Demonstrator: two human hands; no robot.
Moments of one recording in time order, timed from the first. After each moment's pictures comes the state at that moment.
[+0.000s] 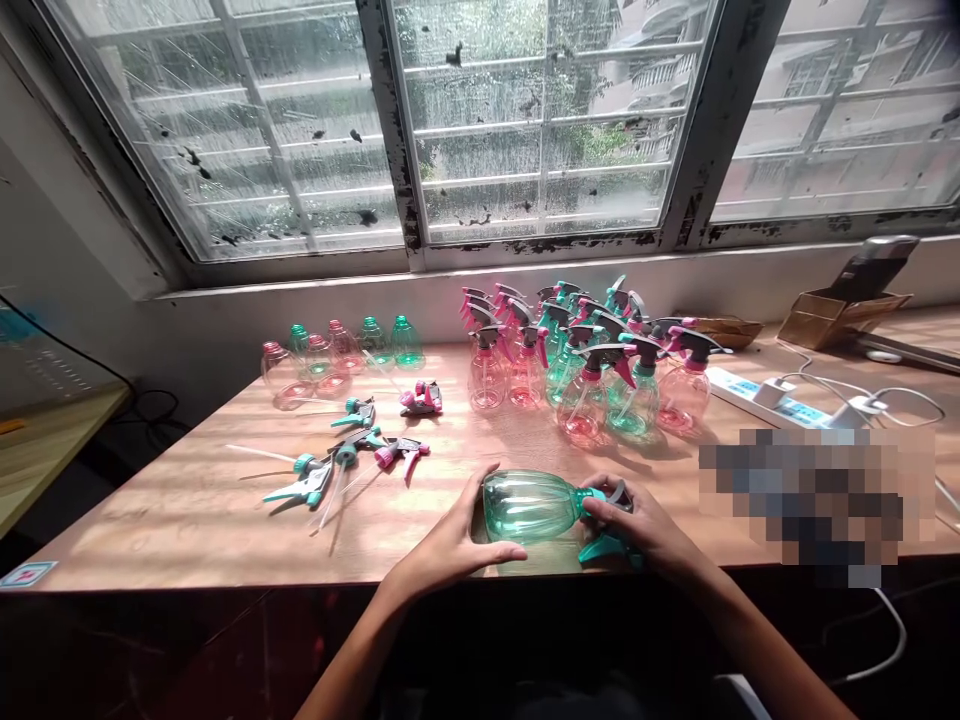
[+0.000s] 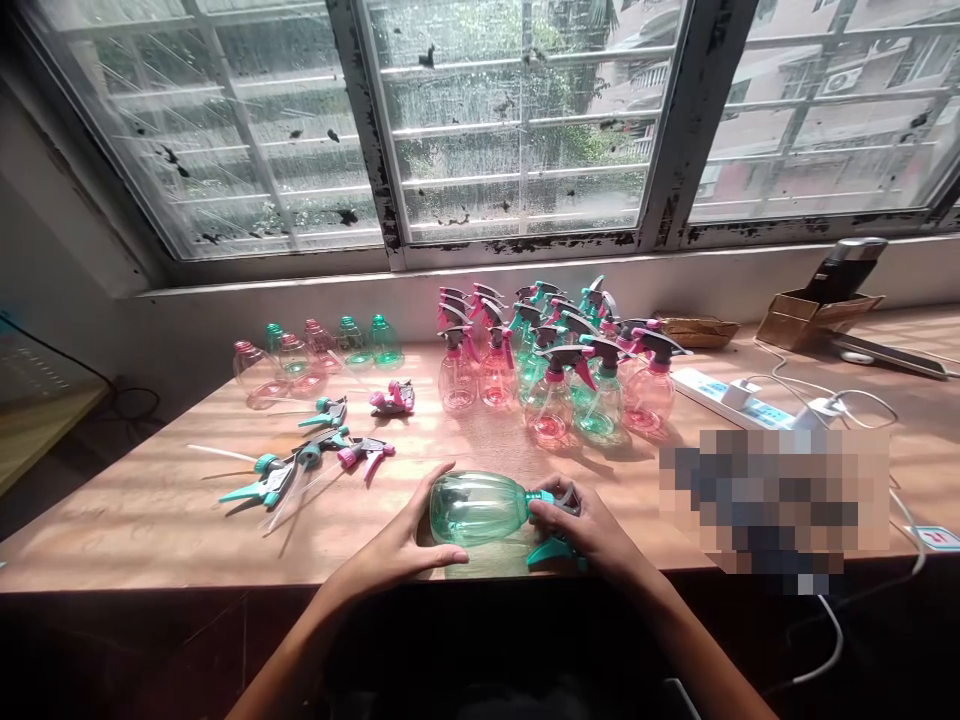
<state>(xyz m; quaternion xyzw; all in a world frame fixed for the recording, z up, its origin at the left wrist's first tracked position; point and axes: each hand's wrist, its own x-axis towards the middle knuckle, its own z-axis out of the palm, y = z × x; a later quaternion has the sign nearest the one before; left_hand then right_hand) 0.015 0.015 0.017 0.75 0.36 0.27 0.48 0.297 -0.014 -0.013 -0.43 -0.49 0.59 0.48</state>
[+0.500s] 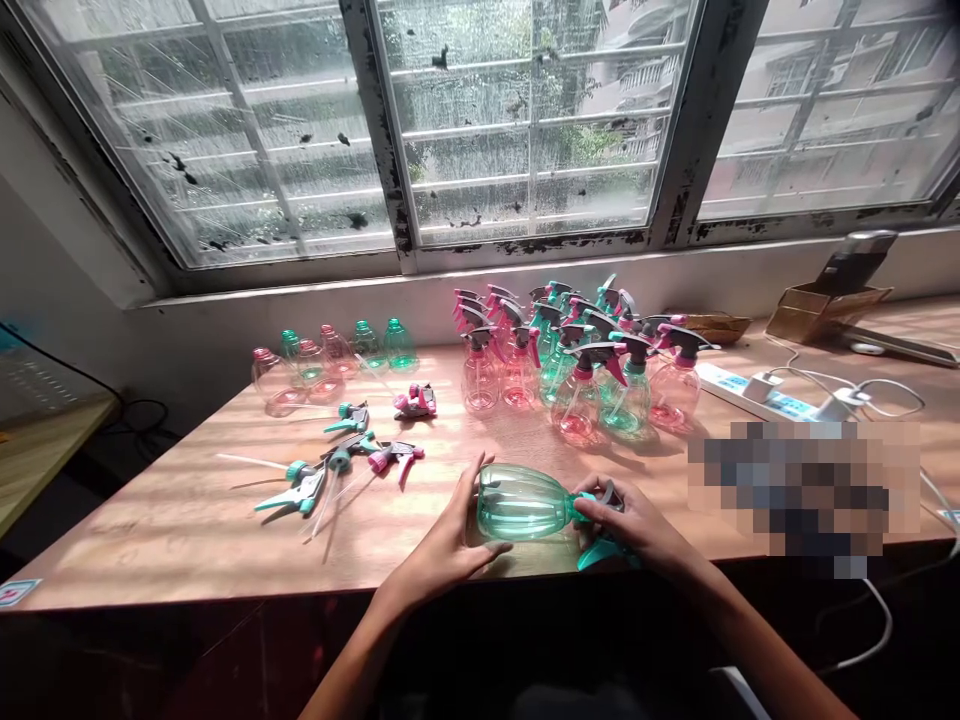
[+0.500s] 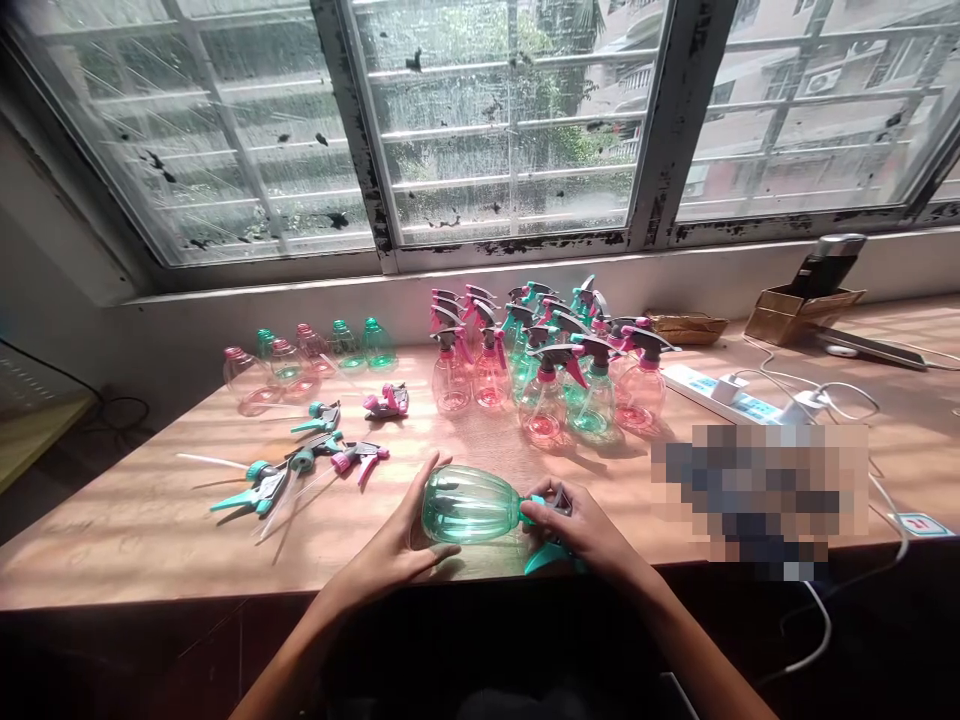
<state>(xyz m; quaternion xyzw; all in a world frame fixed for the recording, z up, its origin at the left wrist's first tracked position) 0.013 0.020 -0.001 0.76 0.30 0.34 0.47 0.296 -0.012 -0.016 -0.43 -0.52 0.57 0.48</state>
